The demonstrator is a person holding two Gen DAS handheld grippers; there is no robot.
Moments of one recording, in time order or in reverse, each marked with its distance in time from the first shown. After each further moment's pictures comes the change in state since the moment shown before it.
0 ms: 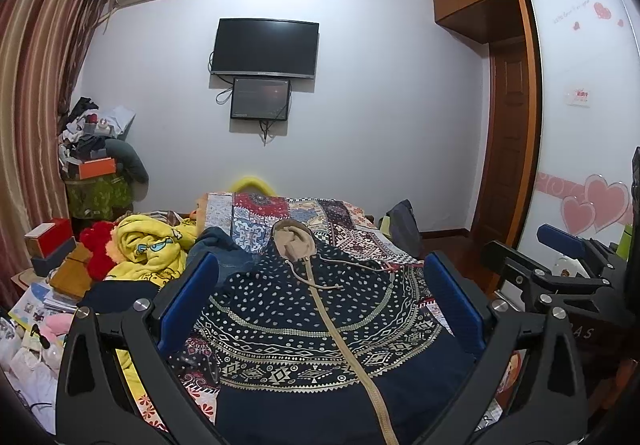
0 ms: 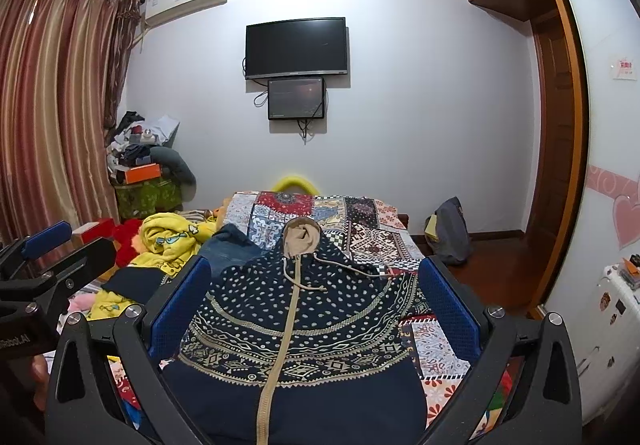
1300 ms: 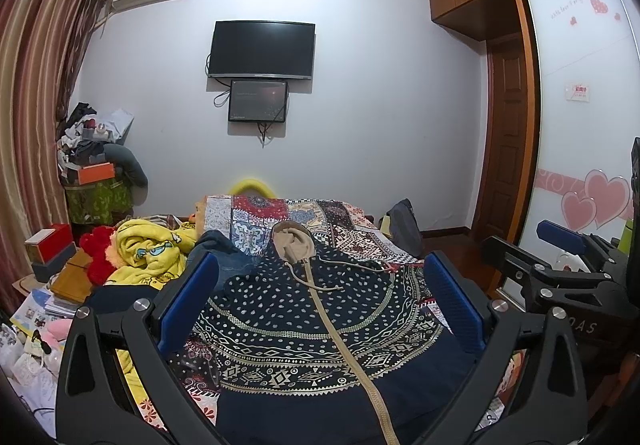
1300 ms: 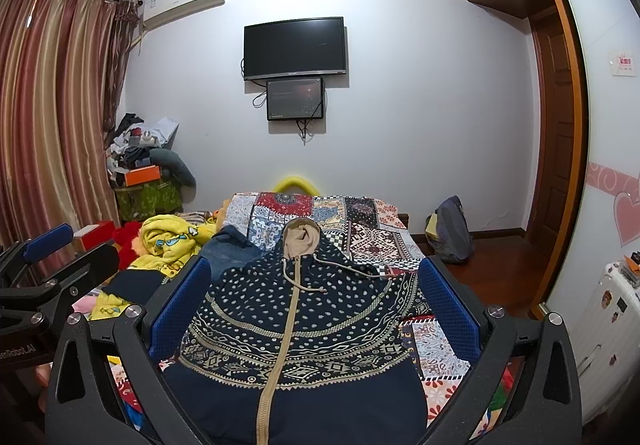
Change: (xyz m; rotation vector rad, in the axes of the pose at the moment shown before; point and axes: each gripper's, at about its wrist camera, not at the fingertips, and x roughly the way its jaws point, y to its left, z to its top) left arm 0.003 -0.005 0.004 0.013 0.002 0.001; right arm 0.003 -0.004 0.001 0.011 0.001 0.003
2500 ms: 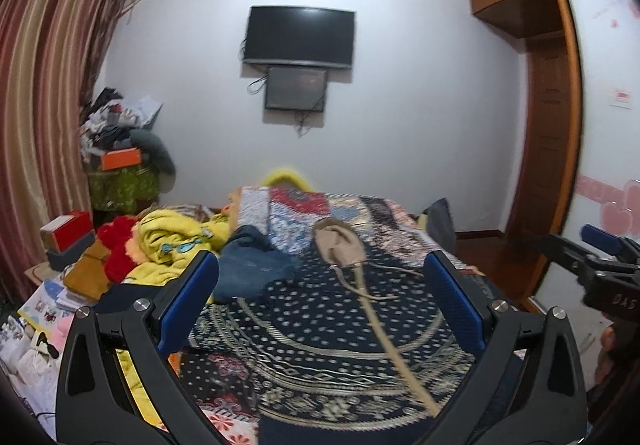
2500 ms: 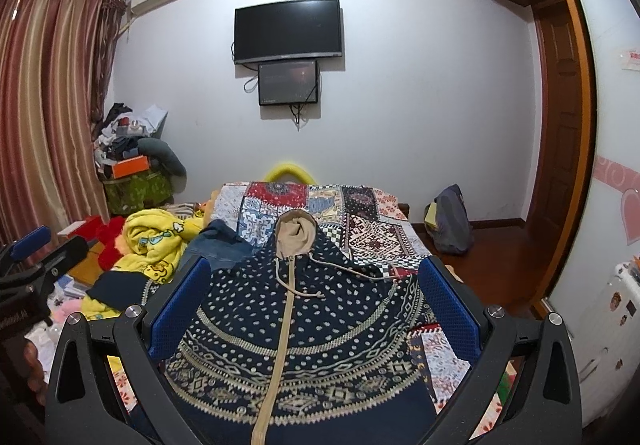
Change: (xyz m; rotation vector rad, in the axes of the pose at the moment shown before) left arm 0.087 0.080 0.001 -0.053 0.041 0.133; right arm 0.070 -0.003 0.007 0.004 0.057 -0.019
